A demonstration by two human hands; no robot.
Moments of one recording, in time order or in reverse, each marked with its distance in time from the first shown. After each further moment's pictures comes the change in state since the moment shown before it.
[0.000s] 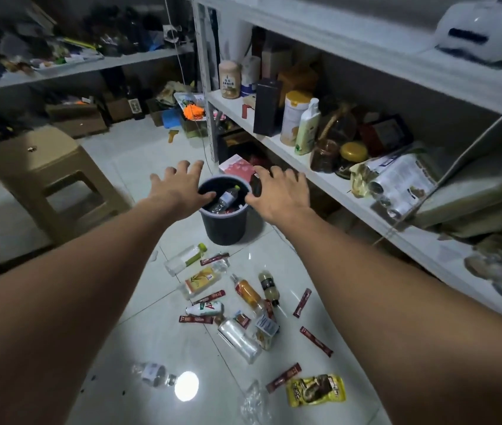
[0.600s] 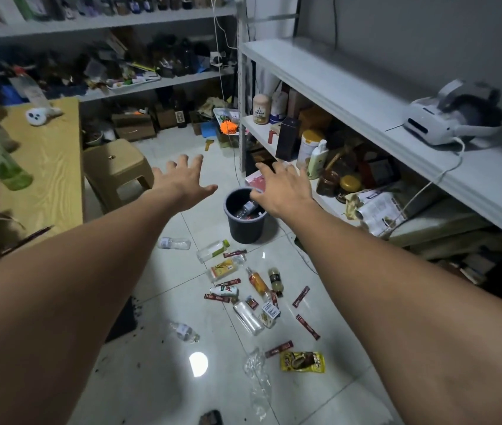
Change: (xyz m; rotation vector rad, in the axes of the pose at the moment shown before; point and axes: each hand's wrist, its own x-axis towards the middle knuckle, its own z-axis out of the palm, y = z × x) left_hand -0.161 -0.001 -0.225 -0.017 -0.003 -0.165; right_hand -0.114 -0.029 -0.231 -0.061 -0.022 -0.169
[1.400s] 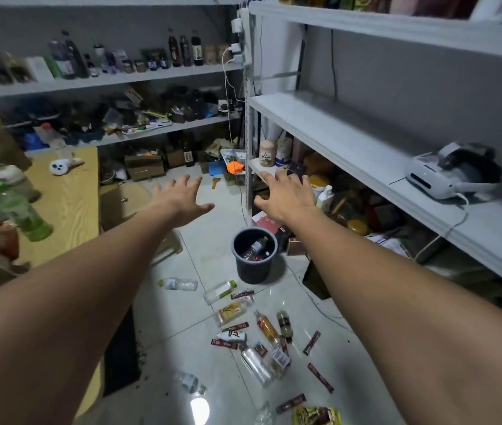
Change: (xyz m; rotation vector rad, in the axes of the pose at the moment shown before) left_hand 0.050 -0.042 -0.077 0.097 0.035 0.023; right_hand 0.063 -0.017 -0.083 0.044 0.090 0.007
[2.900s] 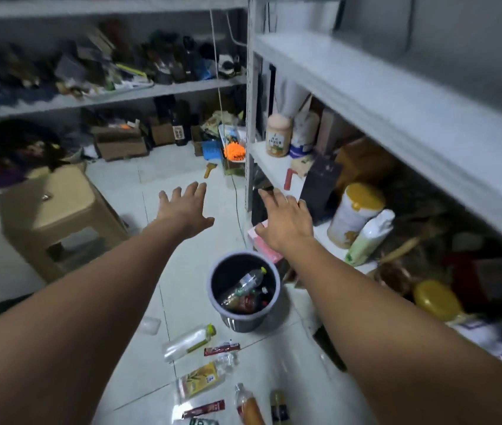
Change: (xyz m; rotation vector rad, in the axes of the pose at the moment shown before) left_hand 0.451 0.076 0.254 -0.012 -0.071 -0.062; right_hand 0.402 0.120 0.320 -0.009 -0.118 -0.078
